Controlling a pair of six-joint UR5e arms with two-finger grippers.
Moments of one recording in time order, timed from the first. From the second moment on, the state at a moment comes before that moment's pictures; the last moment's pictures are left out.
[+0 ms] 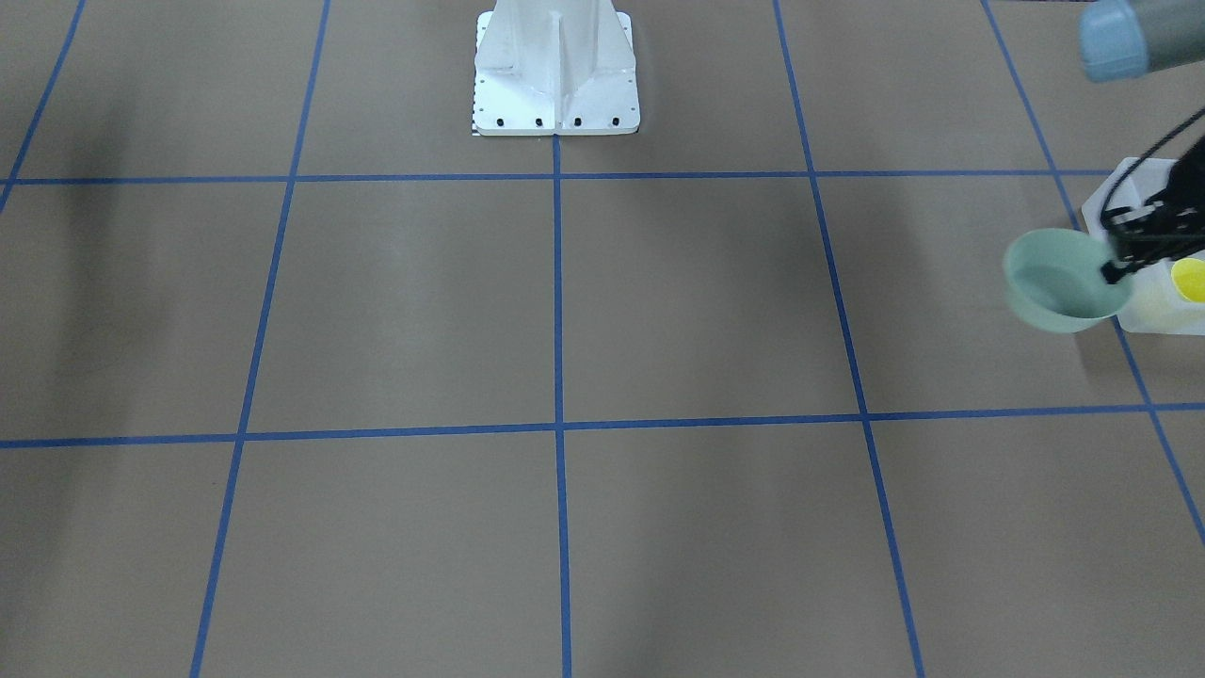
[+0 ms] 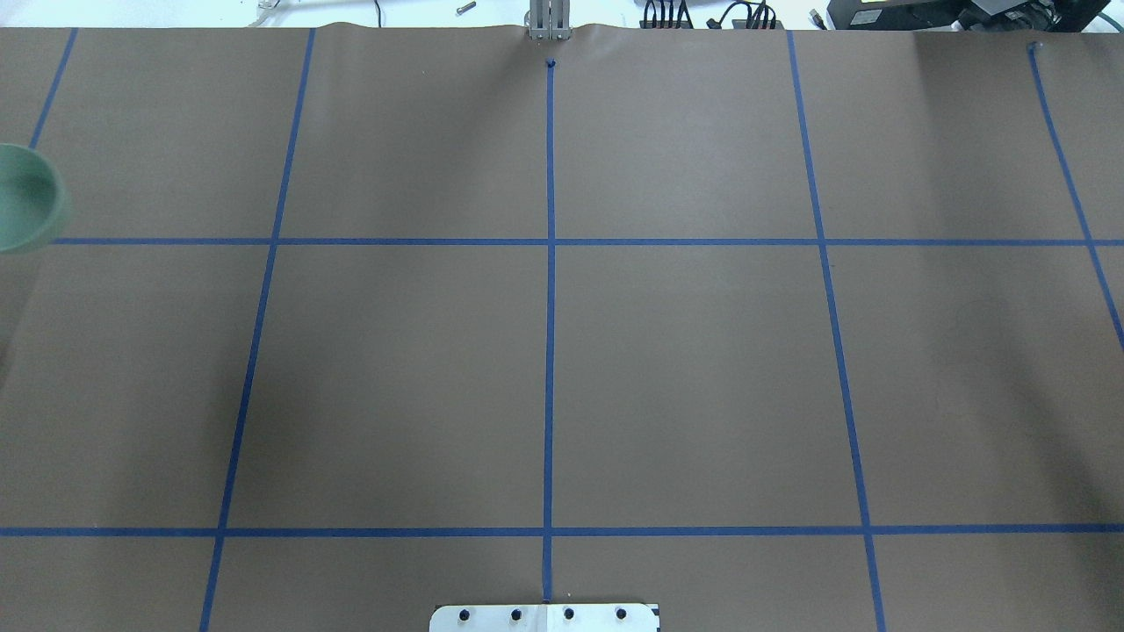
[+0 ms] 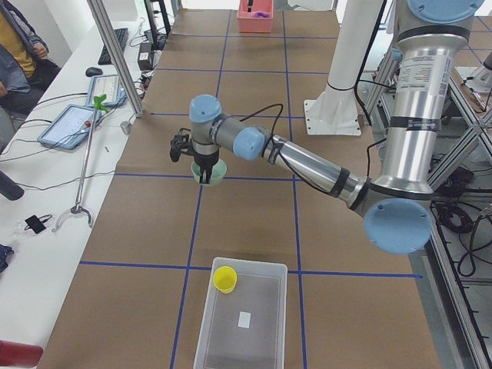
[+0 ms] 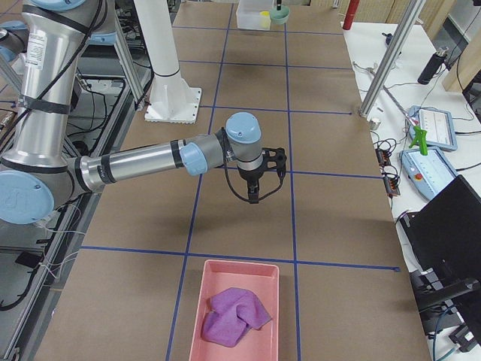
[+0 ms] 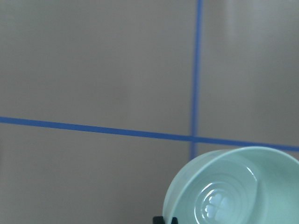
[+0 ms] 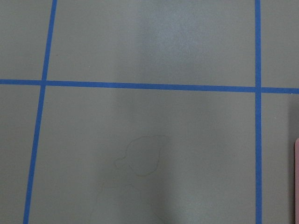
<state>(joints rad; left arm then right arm) -1.39 -1.61 -1.86 -1.57 -2.29 -0.27 1.37 -1.79 2.03 -1.38 2.35 0.40</state>
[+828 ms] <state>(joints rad) -1.77 -1.53 -1.21 -1.92 -2.33 0.43 1.37 -1.80 2.03 -1.38 2.35 0.40</state>
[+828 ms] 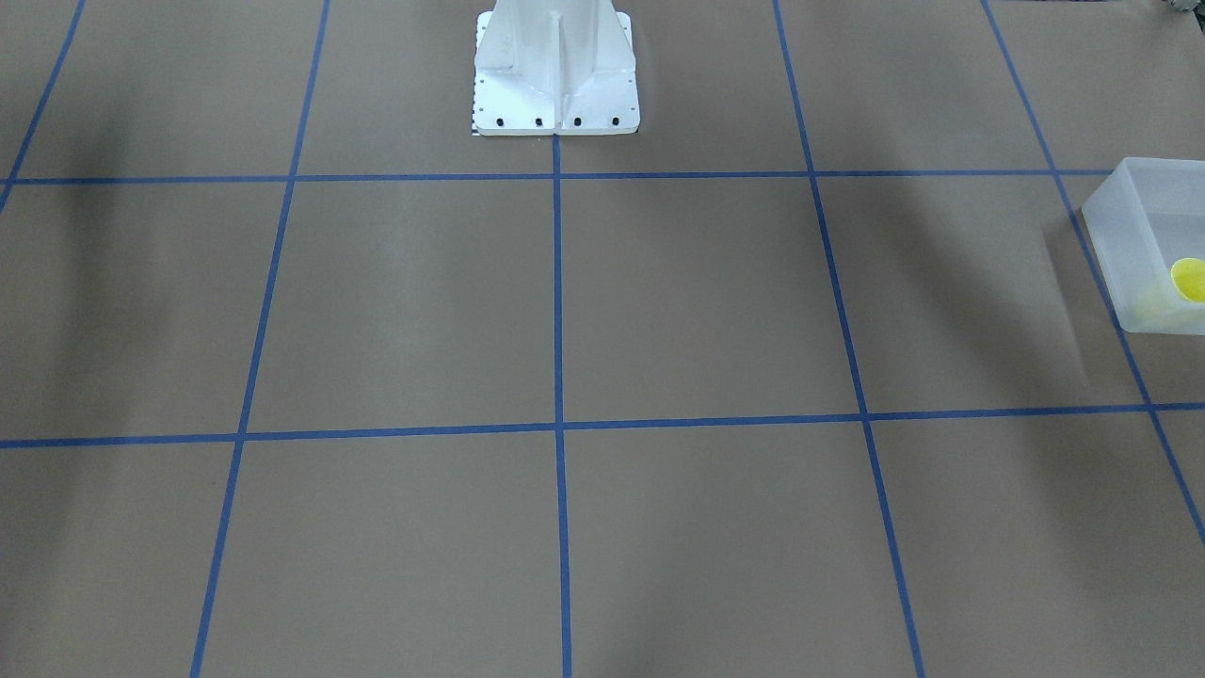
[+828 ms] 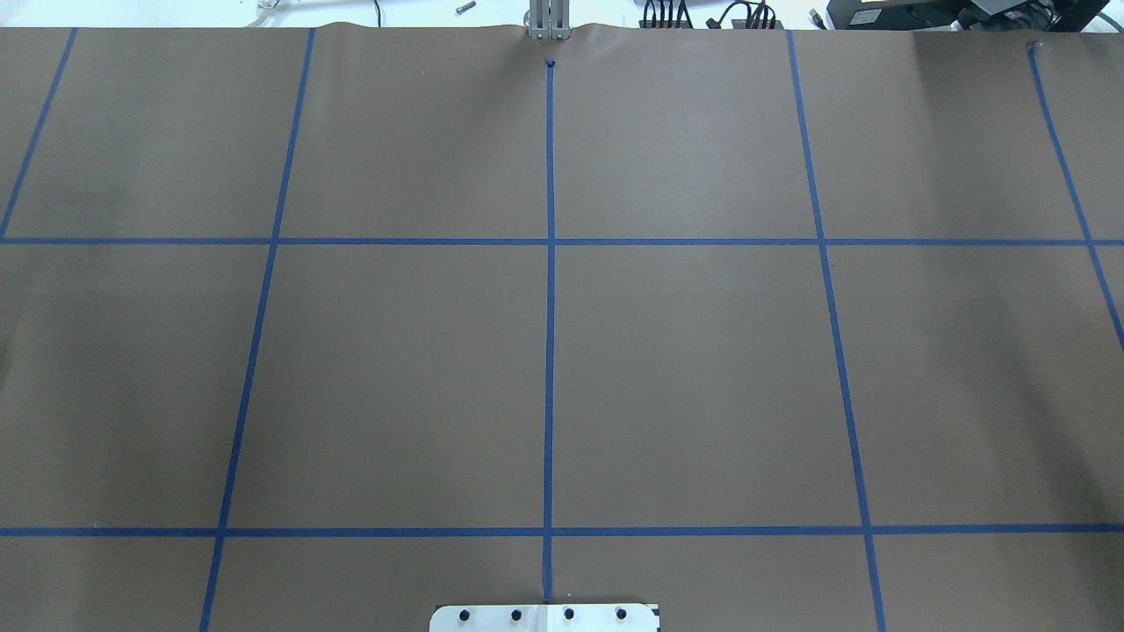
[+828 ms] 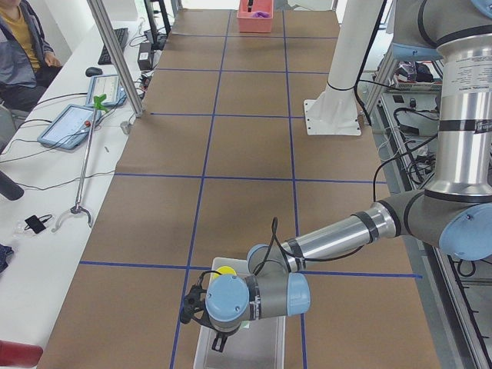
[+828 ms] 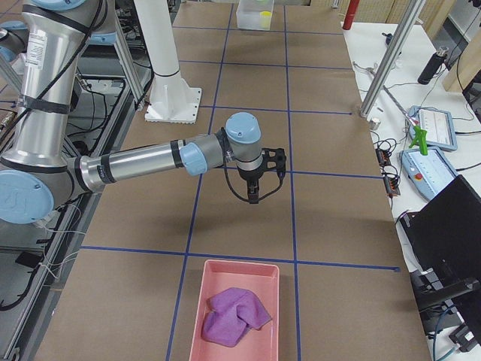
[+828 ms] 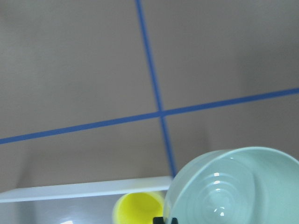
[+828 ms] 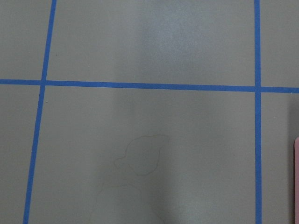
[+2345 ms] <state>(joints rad) -1.74 -1.52 -1.02 -2.08 -2.40 0.30 1.37 -1.81 2.03 -1.38 2.36 0.40</state>
